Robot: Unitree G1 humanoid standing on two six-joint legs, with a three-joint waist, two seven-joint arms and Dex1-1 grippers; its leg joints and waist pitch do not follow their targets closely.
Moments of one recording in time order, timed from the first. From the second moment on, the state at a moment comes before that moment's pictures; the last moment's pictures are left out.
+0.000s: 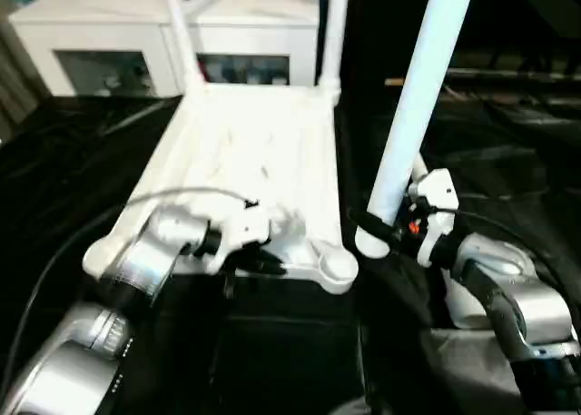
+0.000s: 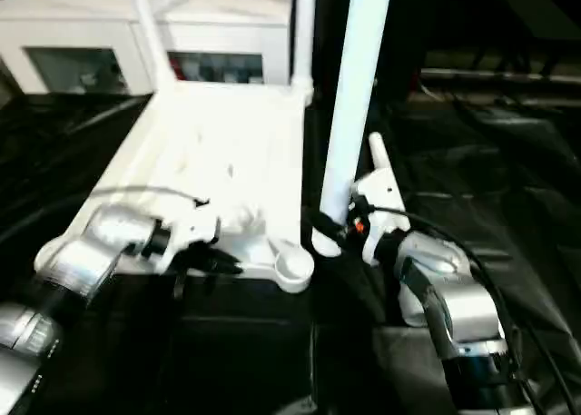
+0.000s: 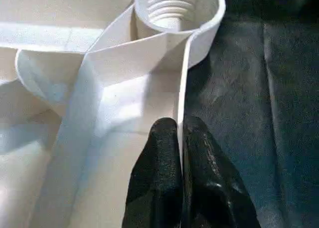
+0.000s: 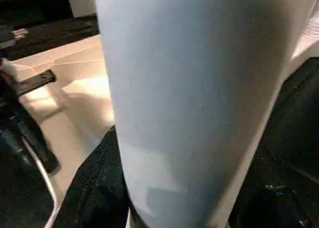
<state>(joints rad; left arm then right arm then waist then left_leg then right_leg) -0.54 0.44 -0.34 0.45 0.02 0.13 -1.25 -0.27 -0.37 0.03 -0.01 0.31 0.40 0.69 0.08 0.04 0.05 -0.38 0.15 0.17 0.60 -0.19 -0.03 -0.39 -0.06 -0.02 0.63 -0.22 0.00</state>
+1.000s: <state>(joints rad) -0.43 0.45 -0.34 0.25 -0.02 0.32 -1.16 -0.27 -0.36 0.05 0.00 0.31 0.40 0.69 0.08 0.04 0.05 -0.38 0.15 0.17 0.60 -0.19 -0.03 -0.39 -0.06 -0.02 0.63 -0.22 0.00</state>
